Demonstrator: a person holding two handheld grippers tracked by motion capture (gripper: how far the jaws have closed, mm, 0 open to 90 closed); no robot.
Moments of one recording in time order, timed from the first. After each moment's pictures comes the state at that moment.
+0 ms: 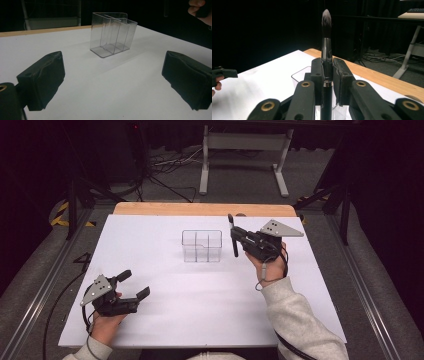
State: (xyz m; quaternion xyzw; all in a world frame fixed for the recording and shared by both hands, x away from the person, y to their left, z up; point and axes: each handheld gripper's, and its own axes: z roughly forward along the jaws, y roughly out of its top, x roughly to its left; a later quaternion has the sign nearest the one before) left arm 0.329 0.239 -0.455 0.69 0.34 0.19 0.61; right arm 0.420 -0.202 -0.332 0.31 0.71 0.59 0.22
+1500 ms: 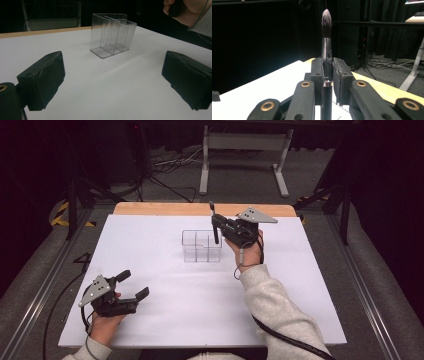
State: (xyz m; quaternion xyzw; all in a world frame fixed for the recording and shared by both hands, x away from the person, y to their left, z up) left arm 0.328 0.240 -0.454 0.69 0.34 0.19 0.61; right arm 0.469 -0.156 -0.342 0.31 0.69 0.62 0.22
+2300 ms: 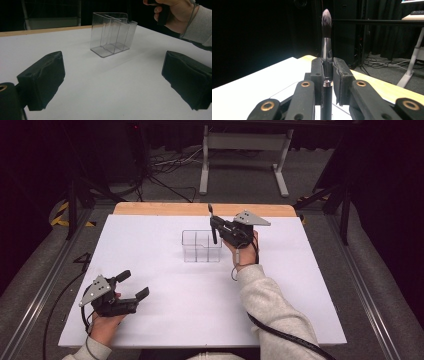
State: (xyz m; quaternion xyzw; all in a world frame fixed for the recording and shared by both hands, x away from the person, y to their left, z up) left arm 0.328 0.241 -0.455 0.69 0.34 0.19 0.61; right arm 0.487 -0.152 -0.370 0.31 0.69 0.61 0.23
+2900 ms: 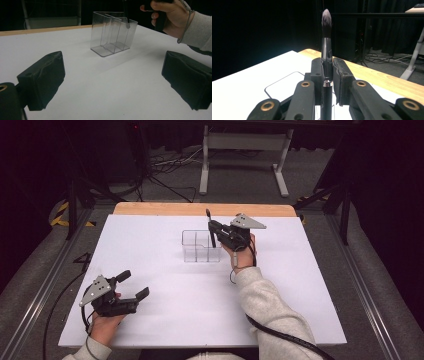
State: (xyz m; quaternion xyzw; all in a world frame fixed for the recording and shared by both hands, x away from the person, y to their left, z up) left arm 0.329 0.240 -0.456 0.69 0.34 0.19 0.61; right arm 0.490 -0.147 -0.387 0.31 0.70 0.60 0.22
